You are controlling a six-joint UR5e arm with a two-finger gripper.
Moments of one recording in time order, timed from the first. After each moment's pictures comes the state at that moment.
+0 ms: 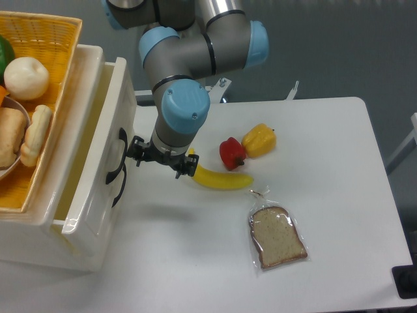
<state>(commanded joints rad) 2.30 -1.83 -1.68 -1.37 1.35 0.54</state>
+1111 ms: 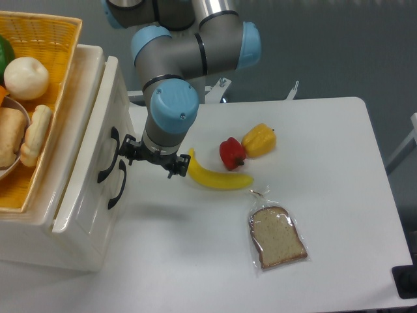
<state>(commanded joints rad) 2.28 -1.83 -1.68 -1.37 1.35 0.54</state>
